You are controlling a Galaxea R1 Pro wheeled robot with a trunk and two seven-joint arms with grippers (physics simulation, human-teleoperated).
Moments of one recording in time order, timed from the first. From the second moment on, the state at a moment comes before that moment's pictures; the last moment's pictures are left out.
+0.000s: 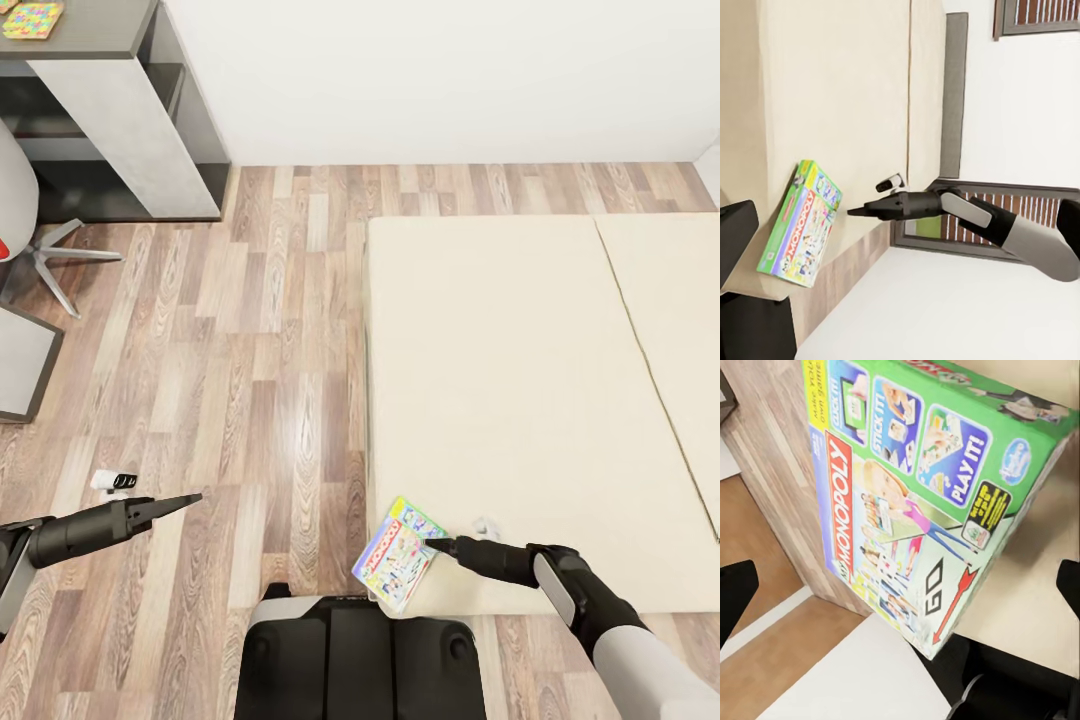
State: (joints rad) left arm -0.49 0.41 0.29 -1.11 0.25 0.83 -1.57; right arm -0.65 -0.16 0.01 -0.56 -0.32 0.60 0.80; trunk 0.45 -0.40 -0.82
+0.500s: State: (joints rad) left arm -0.49 0.41 0.29 -1.11 0.26 0.83 -1.57; right arm -0.65 -0.18 0.01 -0.56 -0.32 0.60 0.86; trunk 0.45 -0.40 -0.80
